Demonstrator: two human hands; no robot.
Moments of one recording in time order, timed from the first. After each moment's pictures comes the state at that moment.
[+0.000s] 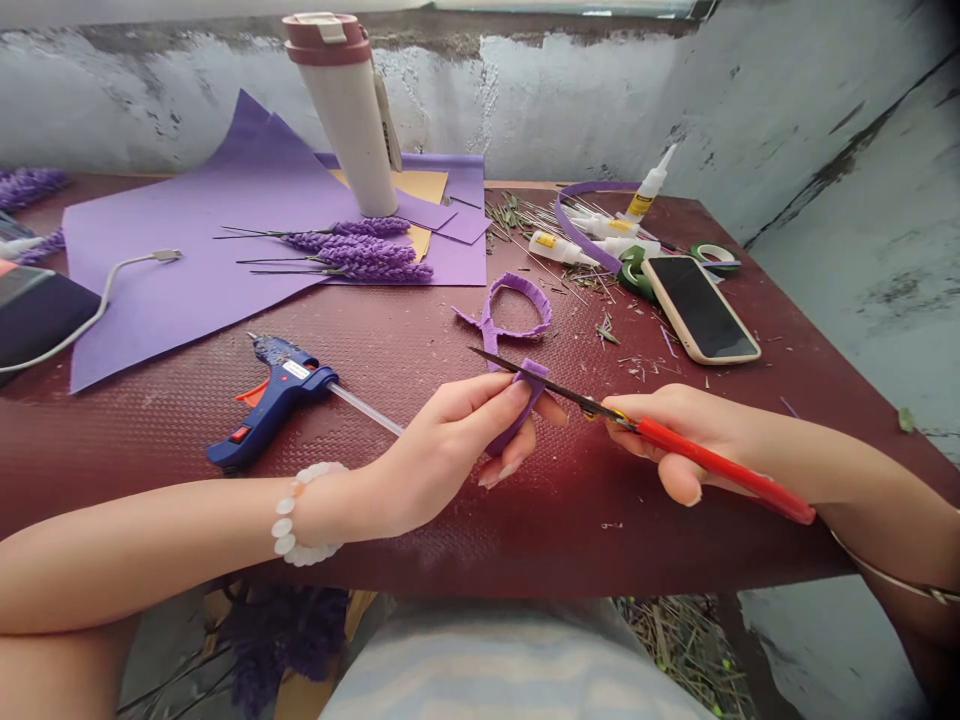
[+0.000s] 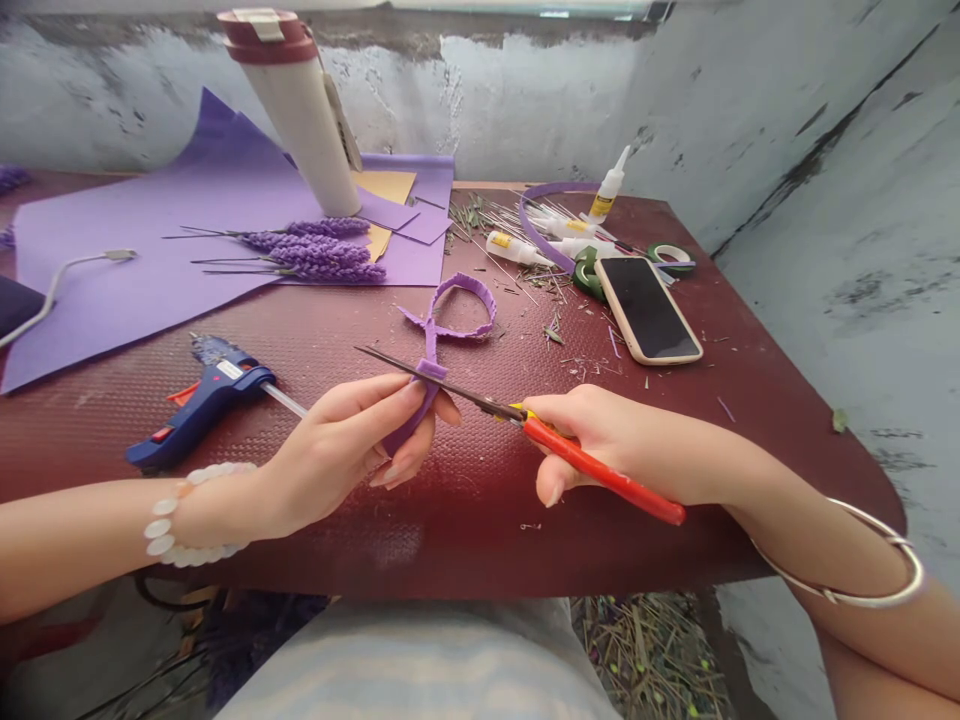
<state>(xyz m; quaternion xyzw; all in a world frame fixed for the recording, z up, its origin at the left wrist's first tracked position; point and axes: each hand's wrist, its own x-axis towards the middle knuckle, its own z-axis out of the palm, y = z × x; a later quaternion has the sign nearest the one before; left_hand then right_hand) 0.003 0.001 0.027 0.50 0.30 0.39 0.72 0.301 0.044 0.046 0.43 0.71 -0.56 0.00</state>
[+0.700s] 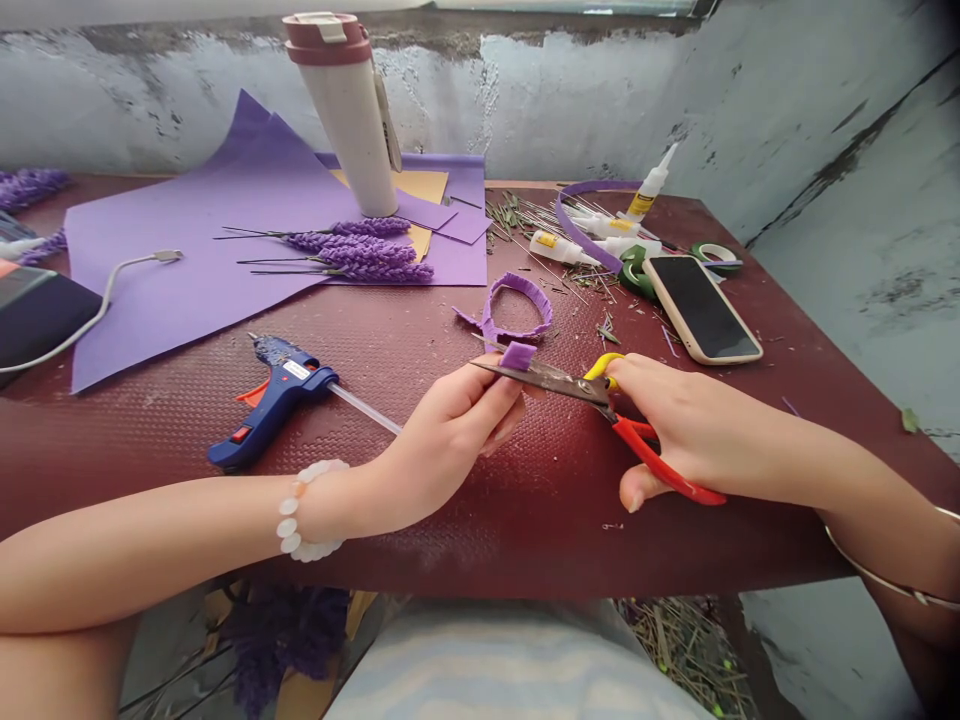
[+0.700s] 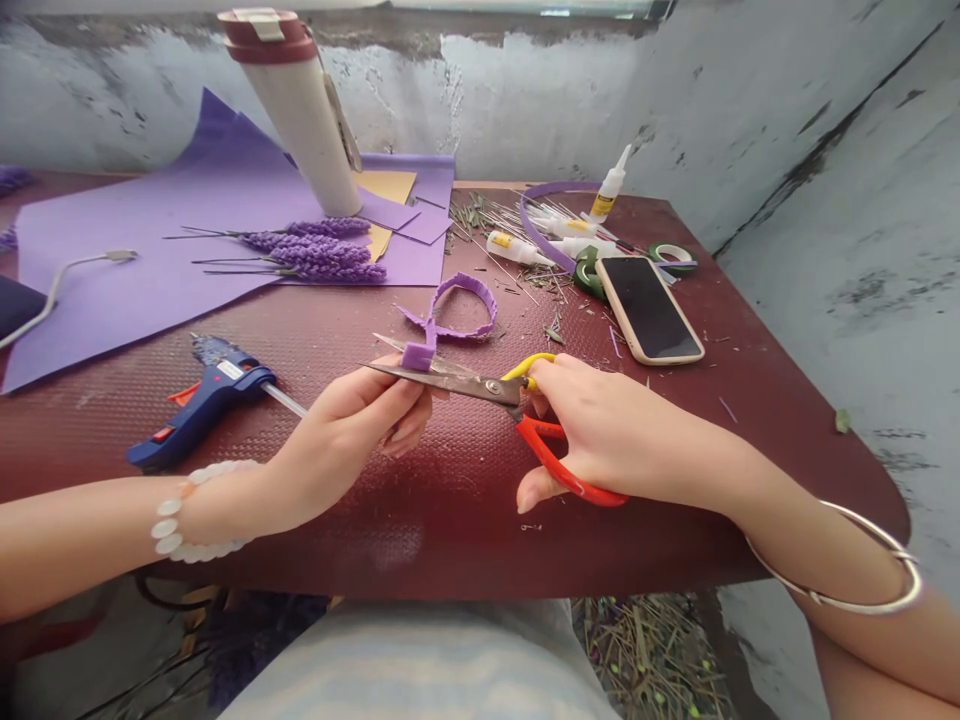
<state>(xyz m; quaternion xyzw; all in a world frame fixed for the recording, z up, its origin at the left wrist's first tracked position) 0.008 0.009 0.021 0.57 0.34 0.44 0.60 0.292 0.045 0.041 0.48 0.84 -0.25 -0.03</state>
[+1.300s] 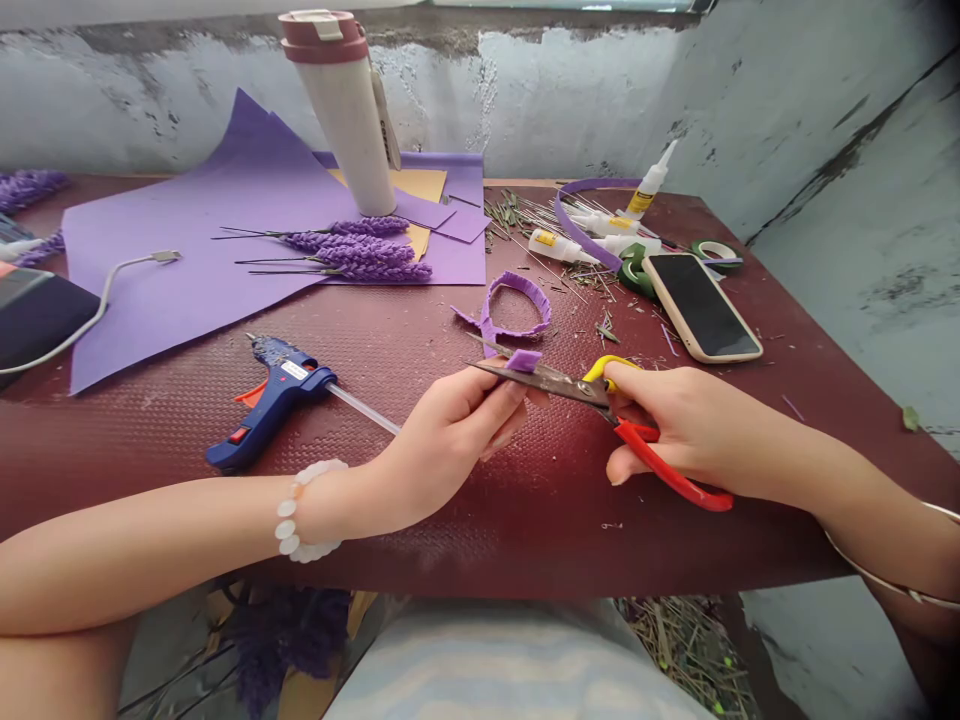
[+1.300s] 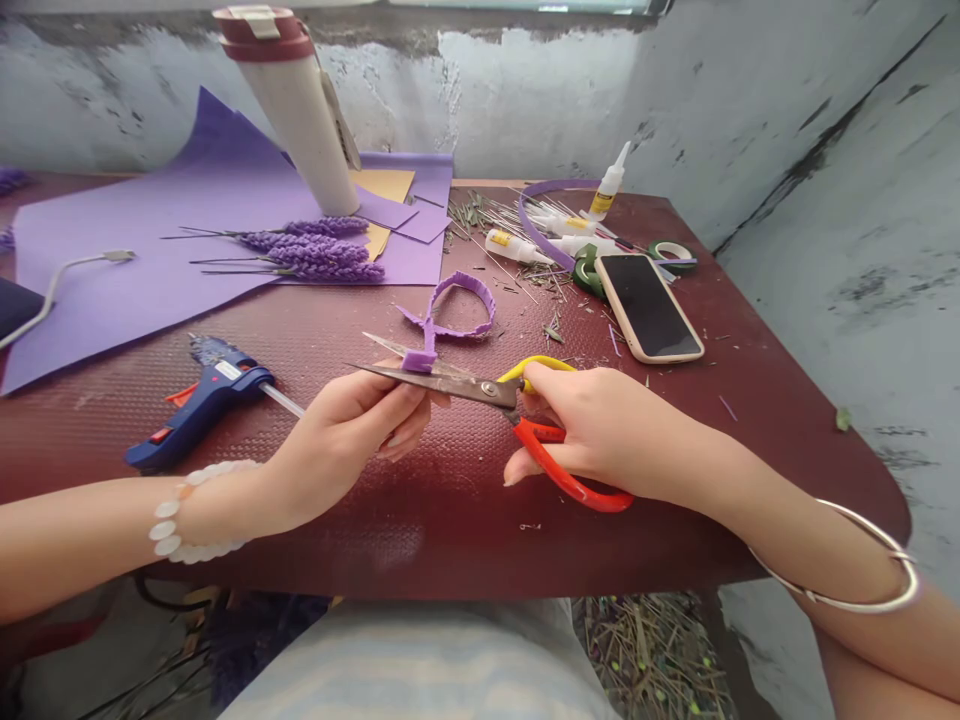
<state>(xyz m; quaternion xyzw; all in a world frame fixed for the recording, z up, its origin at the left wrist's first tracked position) 0.010 0.011 0.023 0.55 0.33 0.43 0.64 0.292 0.043 0.034 0.46 0.84 -0.27 -0.08</state>
